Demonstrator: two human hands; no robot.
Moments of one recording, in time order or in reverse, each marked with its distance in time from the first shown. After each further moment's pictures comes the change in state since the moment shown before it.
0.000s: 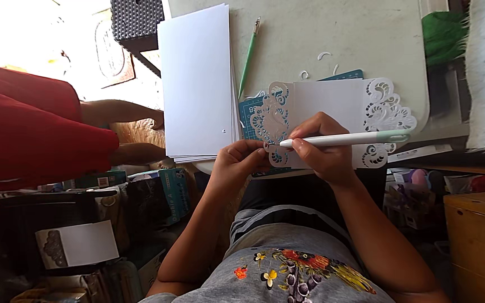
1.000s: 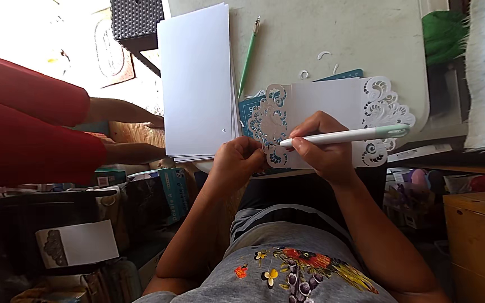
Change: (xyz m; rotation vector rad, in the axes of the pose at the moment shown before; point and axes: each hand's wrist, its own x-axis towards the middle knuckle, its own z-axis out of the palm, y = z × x) left_hand 0.006 0.014 0.000 0.450 0.020 -0.002; right_hand 0.000 -0.002 -0.001 -0.020 0.009 0.039
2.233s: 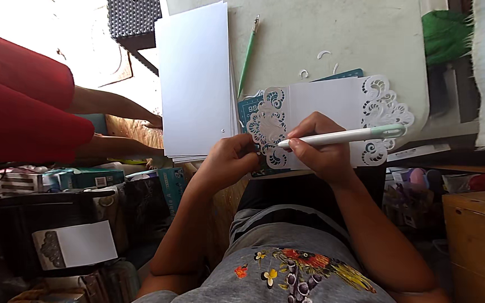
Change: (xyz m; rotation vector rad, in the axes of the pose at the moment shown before) left_hand 0.007 0.000 -0.022 0.103 -0.200 0.113; right_hand 0.001 0.000 0.002 -0.049 -0.017 -0.008
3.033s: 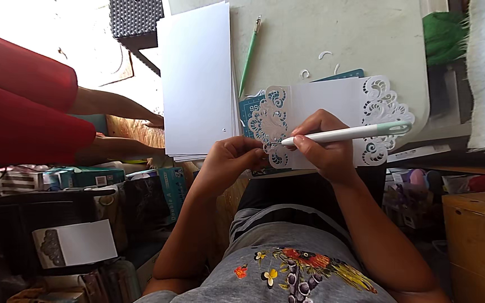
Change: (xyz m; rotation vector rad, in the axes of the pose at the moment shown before) left_hand -0.009 -0.004 0.008 -0.341 0.090 -0.037; right_hand 0.000 -0.001 -0.001 0.053 0.037 0.044
